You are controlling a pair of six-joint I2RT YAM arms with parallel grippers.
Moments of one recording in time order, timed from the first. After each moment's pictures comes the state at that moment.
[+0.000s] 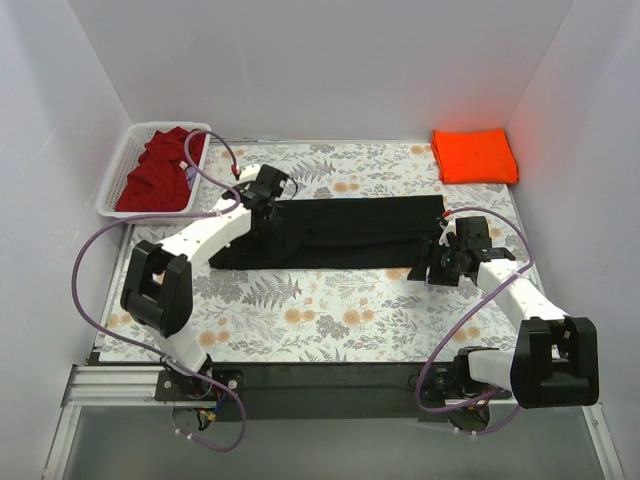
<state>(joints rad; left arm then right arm) -0.50 1.68 1.27 -0.65 -0.43 -0.77 0.09 1.21 0.65 -0.48 -0.36 0.24</state>
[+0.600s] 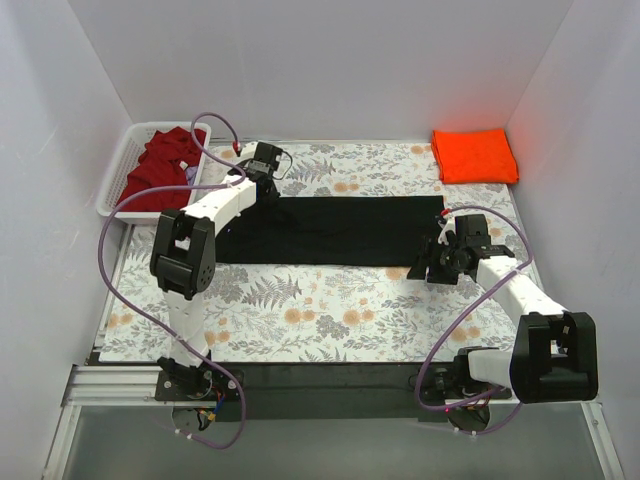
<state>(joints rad) -0.36 2.02 1.58 -0.50 -0.43 -0.63 0.09 1.23 0.66 -0.49 -0.37 0.22</state>
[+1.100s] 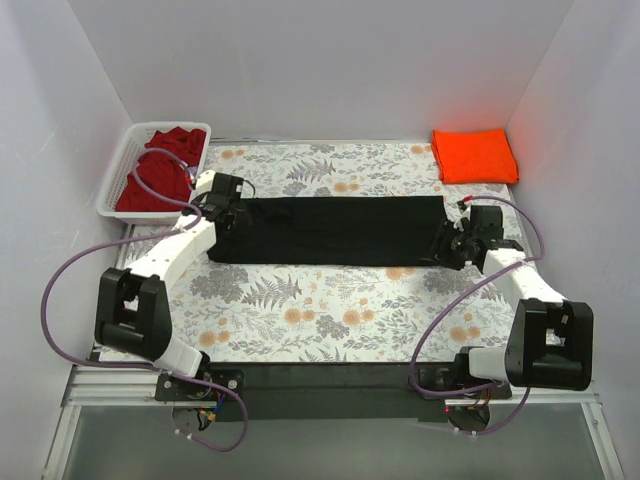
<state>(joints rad) -0.29 1.55 1.12 -0.50 -0.41 -0.72 -0.01 1.29 0.71 -0.36 -0.36 0.33</state>
